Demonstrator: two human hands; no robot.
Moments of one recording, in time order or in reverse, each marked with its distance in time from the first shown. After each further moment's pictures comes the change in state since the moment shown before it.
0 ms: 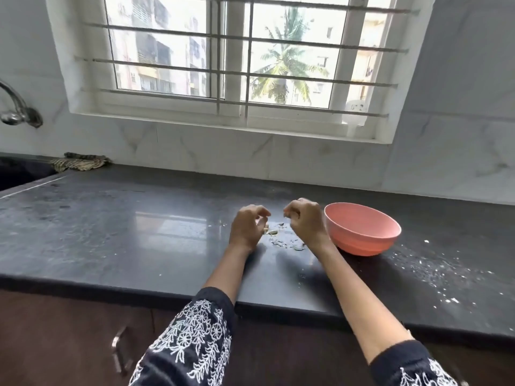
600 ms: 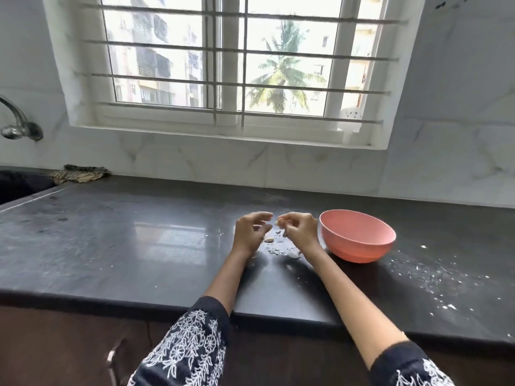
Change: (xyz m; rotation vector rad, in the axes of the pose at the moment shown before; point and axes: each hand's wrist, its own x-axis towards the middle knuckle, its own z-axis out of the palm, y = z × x) left_hand -0.002 0.008 0.007 -0.336 -0.037 -0.099; right_hand -0.007 0.009 0.012 0.469 0.032 0.237
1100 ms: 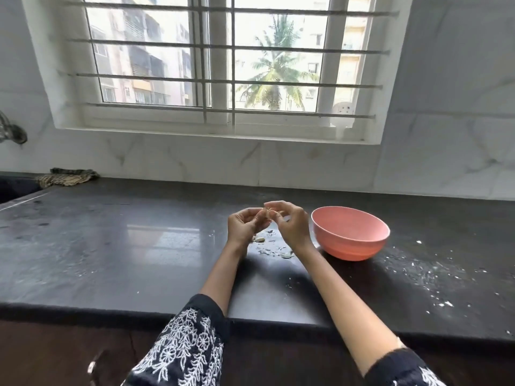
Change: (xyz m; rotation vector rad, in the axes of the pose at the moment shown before) left_hand 0.011 0.011 0.013 -0.654 0.040 -0.268; right_hand 0.005 -0.008 0.001 0.033 0.062 -0.155
